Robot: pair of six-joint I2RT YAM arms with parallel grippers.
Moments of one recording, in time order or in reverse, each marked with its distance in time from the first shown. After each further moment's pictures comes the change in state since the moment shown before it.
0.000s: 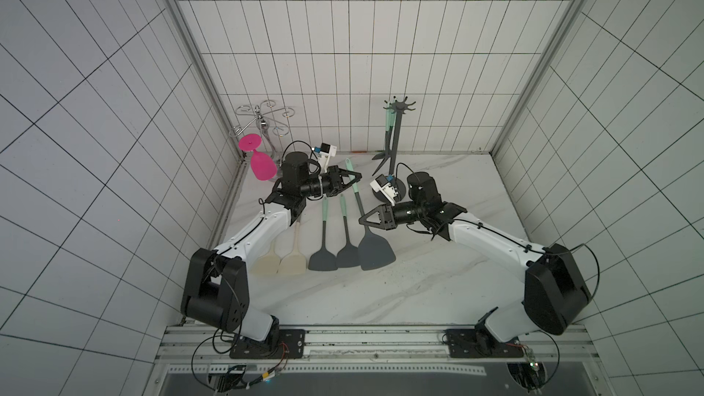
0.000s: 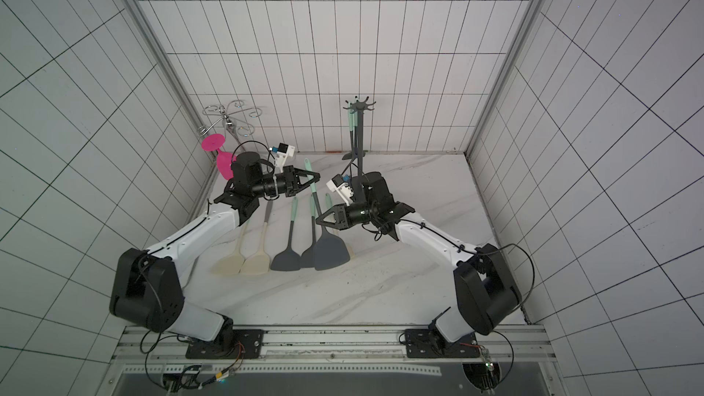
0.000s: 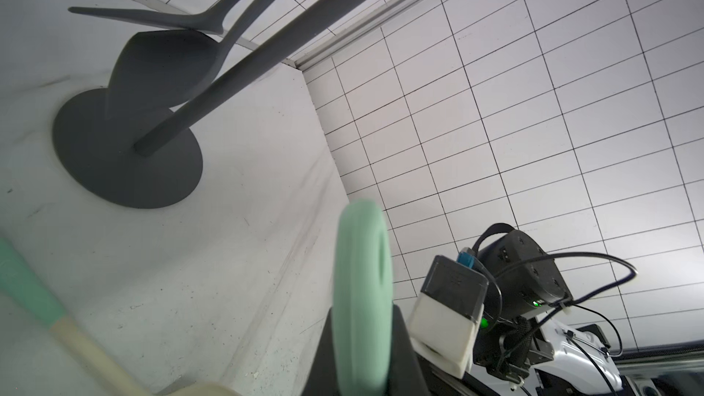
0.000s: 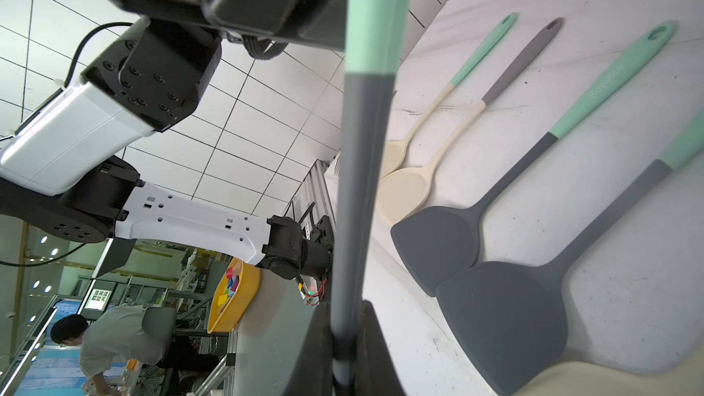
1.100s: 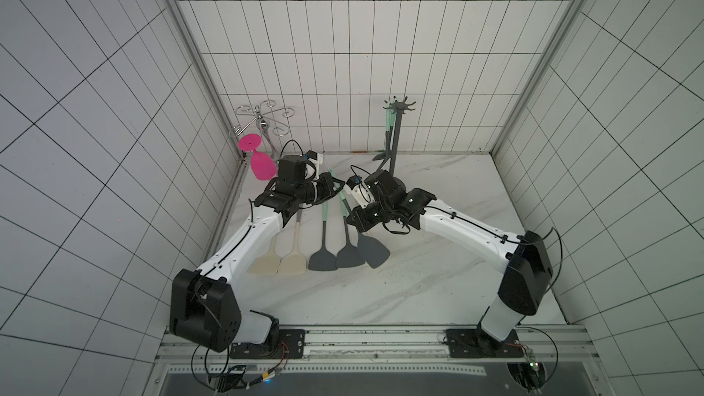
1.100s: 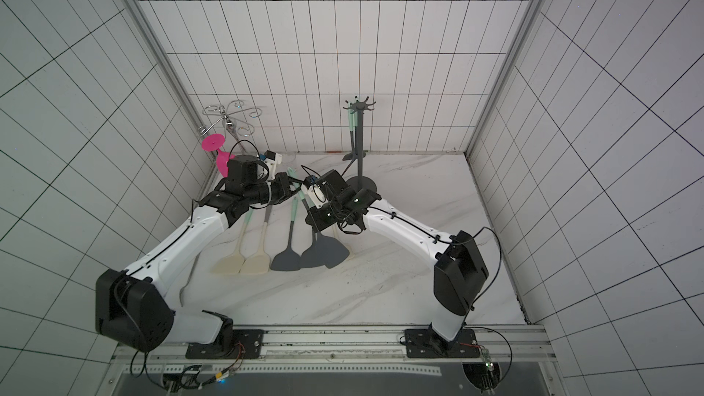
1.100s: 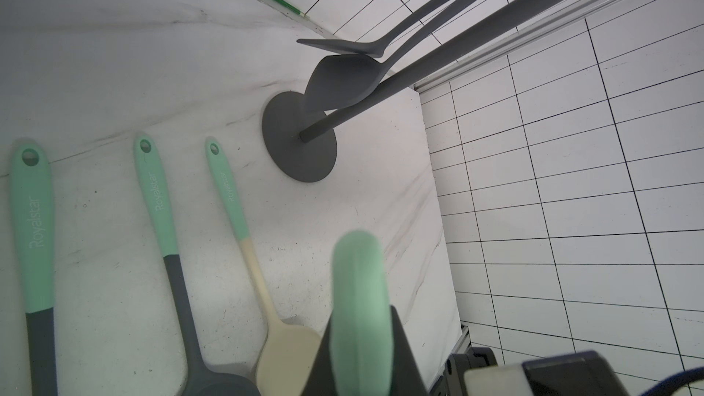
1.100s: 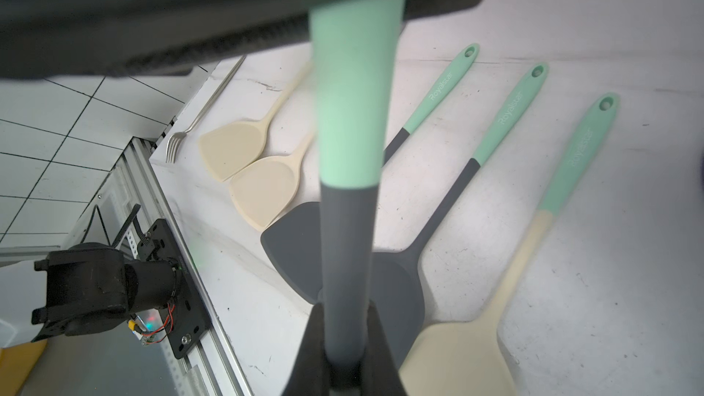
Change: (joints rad) left arm 0.001 -0.111 0.047 -0.475 -0.340 0.202; right arm 0.223 0.194 0.419 -0.541 0.658 -0.266
